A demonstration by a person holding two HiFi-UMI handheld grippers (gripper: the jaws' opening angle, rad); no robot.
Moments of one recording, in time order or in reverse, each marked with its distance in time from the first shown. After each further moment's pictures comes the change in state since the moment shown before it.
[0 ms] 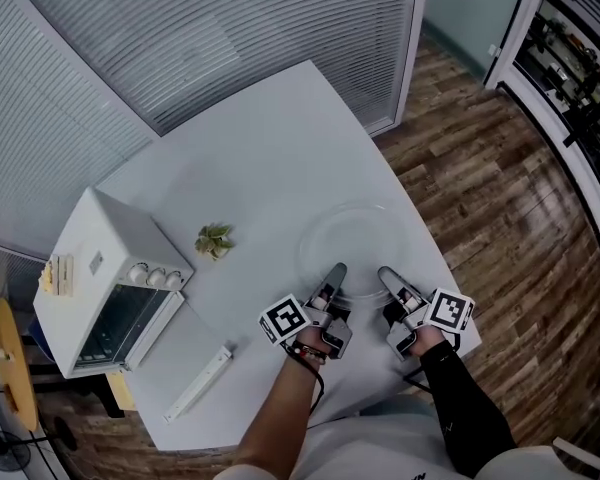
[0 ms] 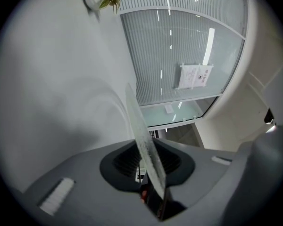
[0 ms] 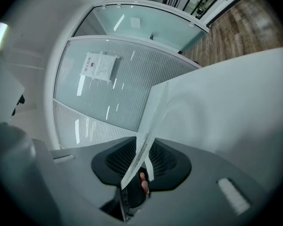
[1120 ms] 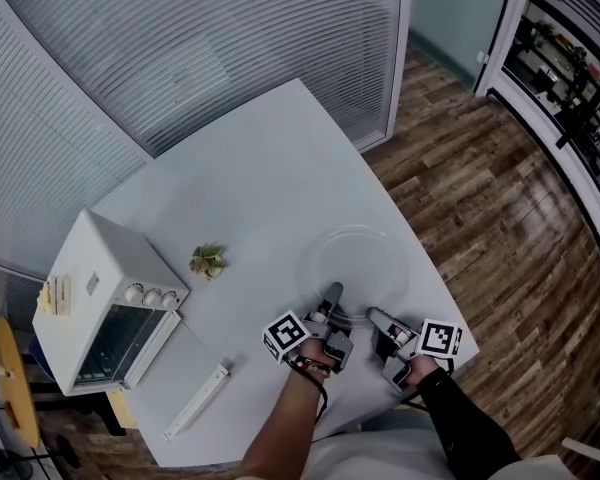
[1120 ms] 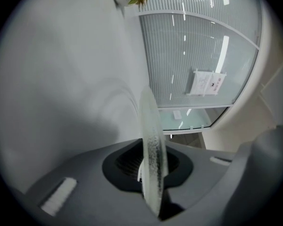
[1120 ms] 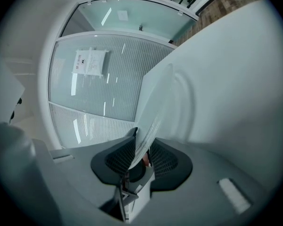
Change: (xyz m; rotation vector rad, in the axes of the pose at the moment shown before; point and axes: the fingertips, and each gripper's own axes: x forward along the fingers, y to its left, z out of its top) left arm 0.006 0.032 -0.014 -0.133 -0.036 0.078; right arm -0.023 -0.022 -0.050 0.098 0.105 -0.007
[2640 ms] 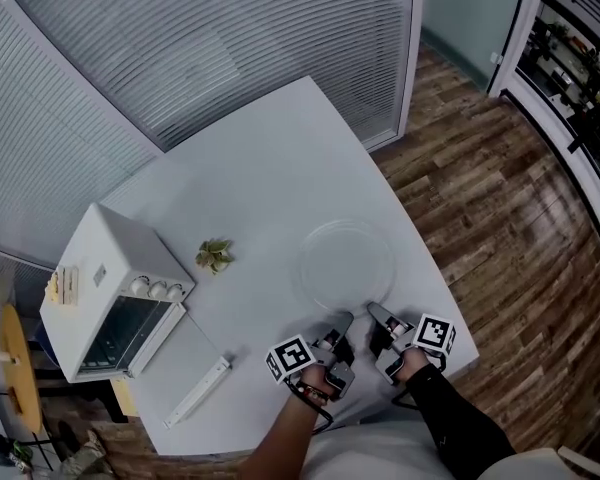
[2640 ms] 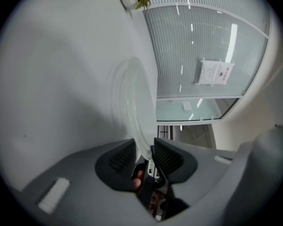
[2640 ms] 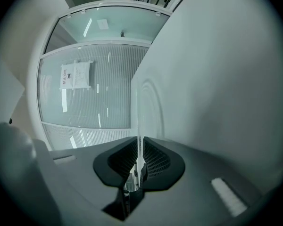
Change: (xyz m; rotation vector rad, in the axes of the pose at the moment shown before) left arm -0.051 0.021 -0.057 -0.009 0.105 0.140; right arm 0.004 -0.034 0.000 0.236 -0.062 -0.094
